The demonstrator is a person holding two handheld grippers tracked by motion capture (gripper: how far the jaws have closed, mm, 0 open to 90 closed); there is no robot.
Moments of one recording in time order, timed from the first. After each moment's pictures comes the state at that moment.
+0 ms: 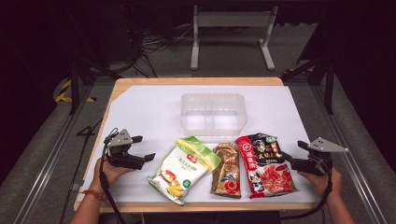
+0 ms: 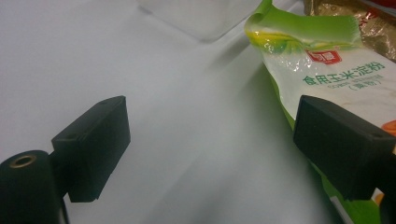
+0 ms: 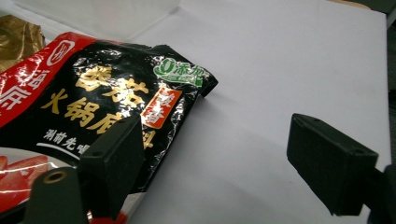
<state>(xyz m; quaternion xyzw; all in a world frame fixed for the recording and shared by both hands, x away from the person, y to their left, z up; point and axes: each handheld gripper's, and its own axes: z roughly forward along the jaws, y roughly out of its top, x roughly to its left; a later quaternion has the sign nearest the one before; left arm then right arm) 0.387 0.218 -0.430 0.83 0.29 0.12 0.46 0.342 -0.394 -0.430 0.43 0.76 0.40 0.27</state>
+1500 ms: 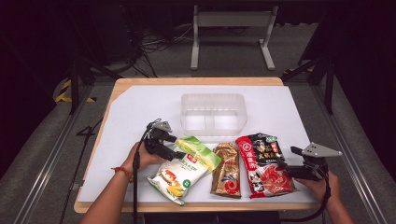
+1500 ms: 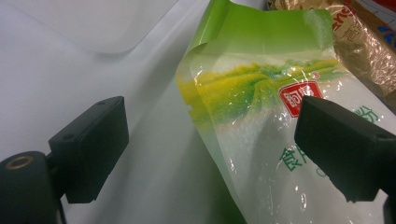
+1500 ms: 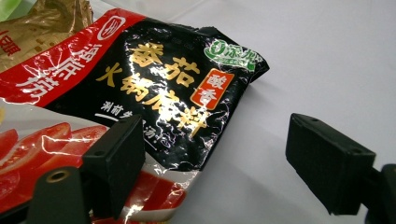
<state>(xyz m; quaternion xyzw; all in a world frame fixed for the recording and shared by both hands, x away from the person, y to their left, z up) 0.448 0.121 -0.441 0.89 0.24 -0.05 0.39 0.332 -0.381 -0.433 0.40 0.79 0.40 0.23</state>
